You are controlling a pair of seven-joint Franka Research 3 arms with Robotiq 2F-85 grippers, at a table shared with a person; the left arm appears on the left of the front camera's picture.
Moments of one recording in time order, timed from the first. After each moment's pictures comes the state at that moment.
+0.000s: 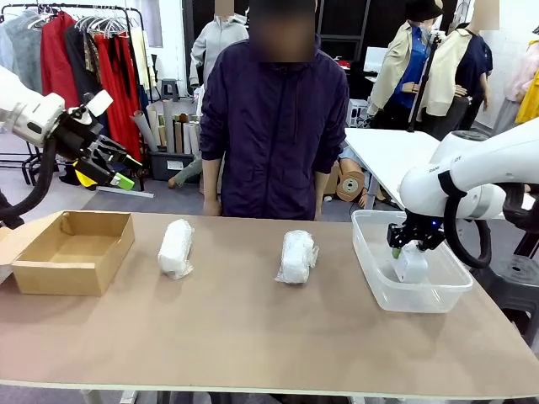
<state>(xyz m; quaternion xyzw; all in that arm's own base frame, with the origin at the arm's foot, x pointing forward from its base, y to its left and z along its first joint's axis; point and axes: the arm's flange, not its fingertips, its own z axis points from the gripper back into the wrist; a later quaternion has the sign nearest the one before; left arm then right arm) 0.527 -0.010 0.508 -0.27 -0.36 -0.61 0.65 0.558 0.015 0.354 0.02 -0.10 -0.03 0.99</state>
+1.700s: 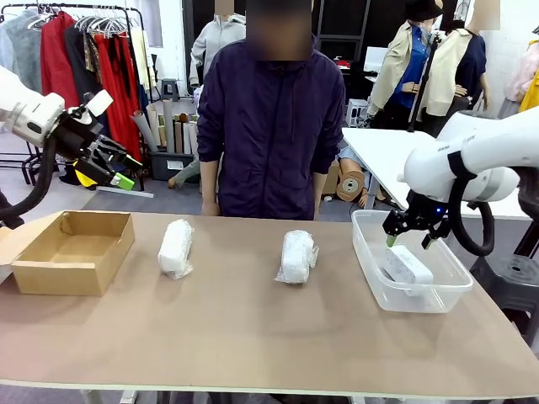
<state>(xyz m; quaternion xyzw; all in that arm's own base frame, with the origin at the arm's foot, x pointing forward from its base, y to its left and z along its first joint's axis) 0.527 -0.010 0.508 -0.27 -0.36 -0.61 0.65 0.539 0.026 0.405 0.04 -0.09 -0.01 1.00</state>
